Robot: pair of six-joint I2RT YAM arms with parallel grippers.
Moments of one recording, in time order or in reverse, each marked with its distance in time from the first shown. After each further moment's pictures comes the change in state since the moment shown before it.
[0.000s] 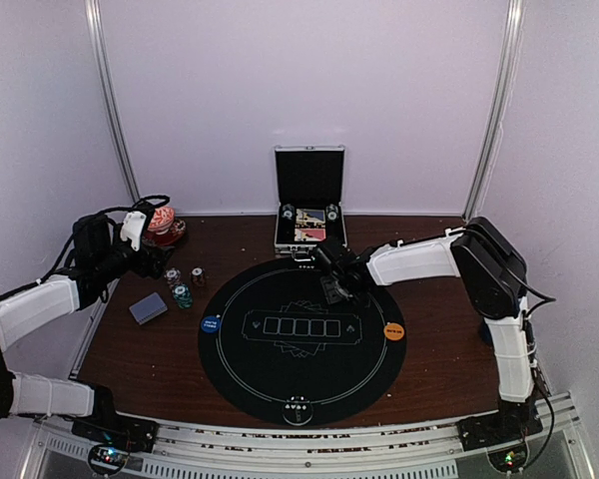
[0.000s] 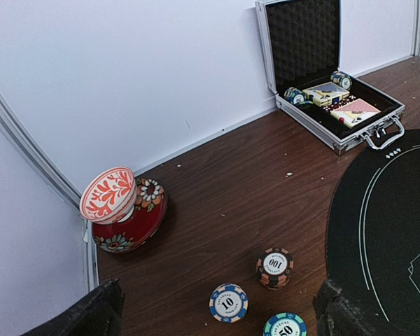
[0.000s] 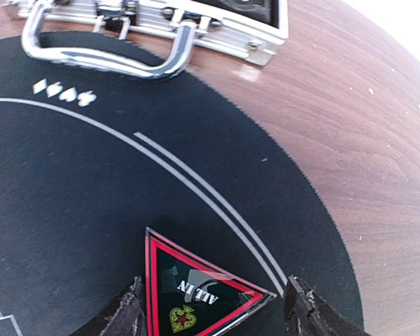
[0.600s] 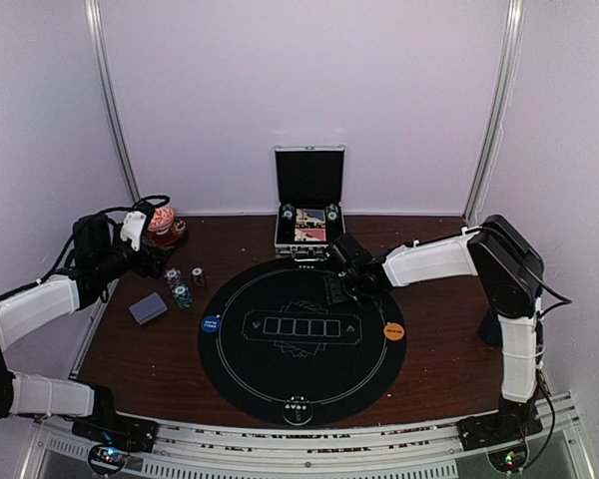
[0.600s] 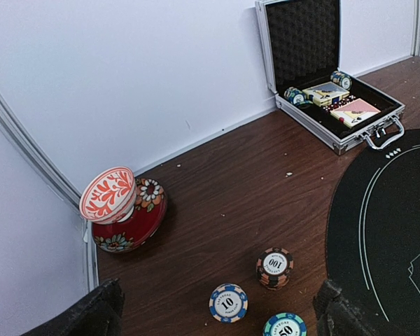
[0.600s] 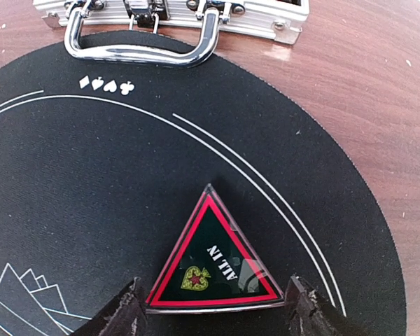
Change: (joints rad) left arm 0.000 0.000 0.000 0.000 0.000 0.000; right arm -0.021 -0.099 -0.139 0.127 -0.224 0.087
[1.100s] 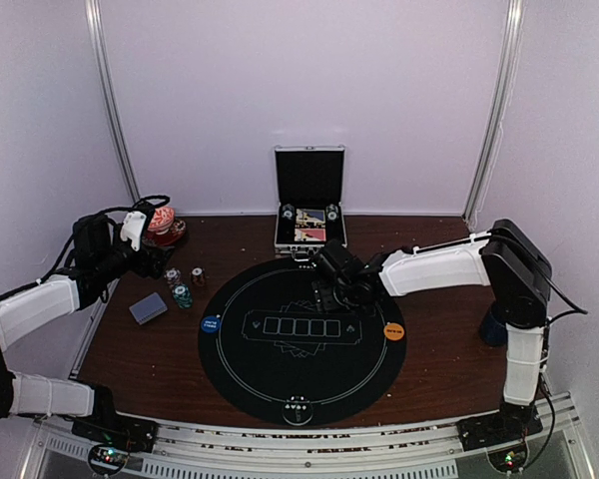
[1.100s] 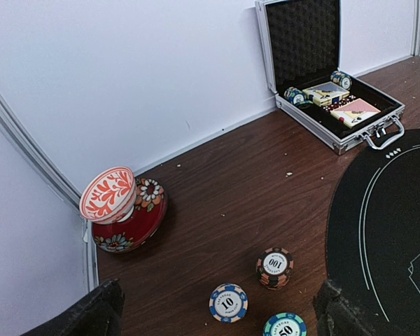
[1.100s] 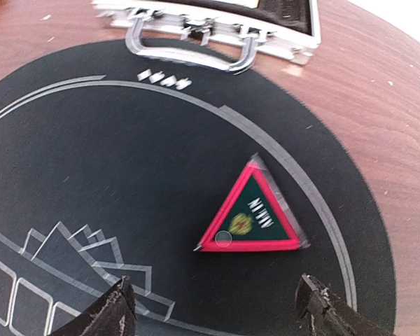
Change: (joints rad) left arm 0.000 0.000 0.000 0.000 0.000 0.000; right arm 0.116 -0.072 -0.014 -0.058 0.149 0.023
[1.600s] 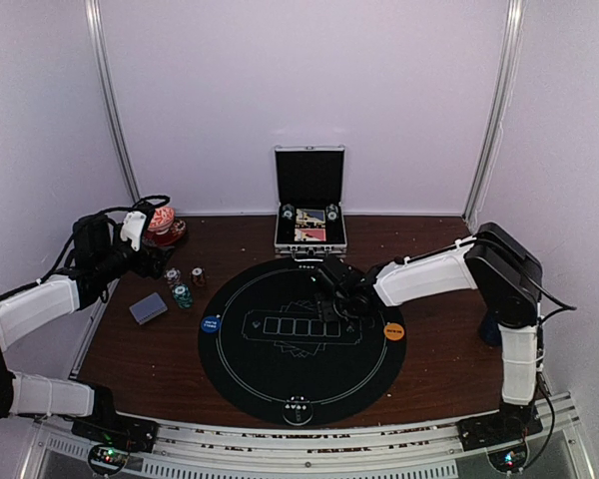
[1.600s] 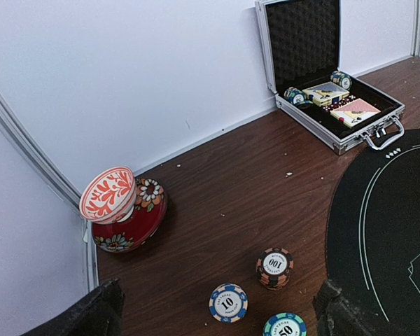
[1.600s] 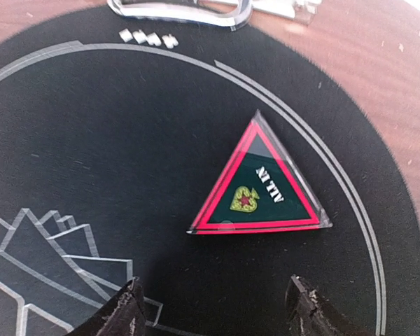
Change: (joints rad) left arm 0.000 0.000 0.000 0.000 0.000 0.000; right arm 0.003 0.045 -0.048 0.051 -0.006 0.060
